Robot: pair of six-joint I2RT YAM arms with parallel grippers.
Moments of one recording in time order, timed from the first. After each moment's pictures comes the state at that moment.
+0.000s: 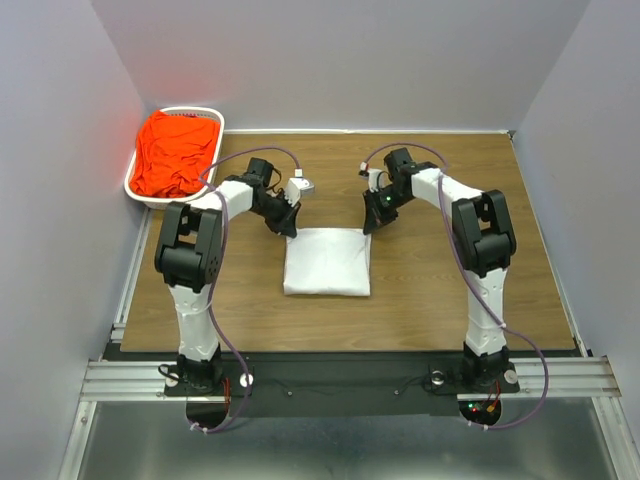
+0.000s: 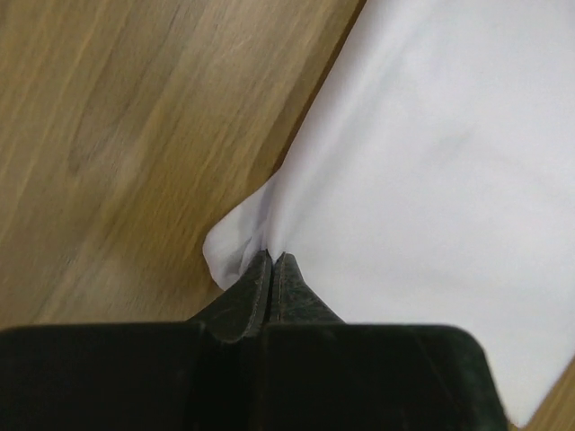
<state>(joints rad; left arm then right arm) -0.27 1.98 1.38 -0.58 0.65 0.58 0.31 2.17 1.65 -0.72 -0.62 -0.12</state>
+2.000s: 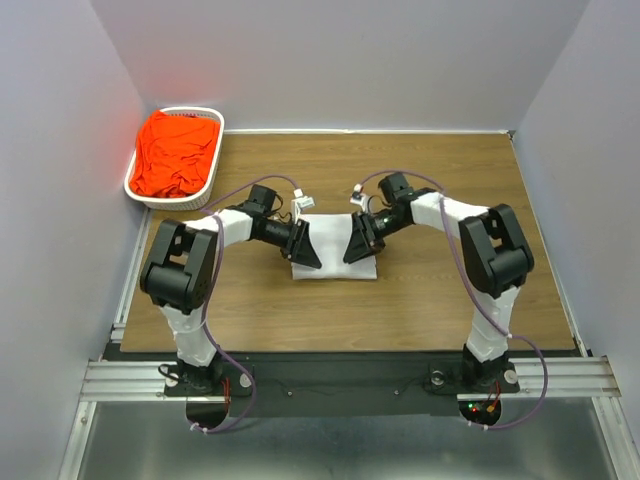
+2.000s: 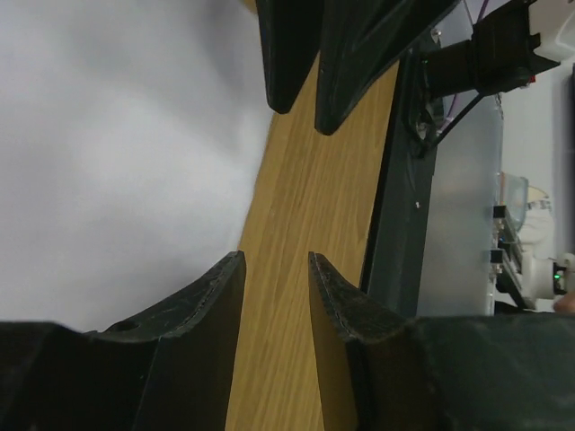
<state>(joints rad) -0.33 1.79 1.03 -0.32 1.14 0.11 0.38 1.93 1.30 -0.55 -1.02 0.16</state>
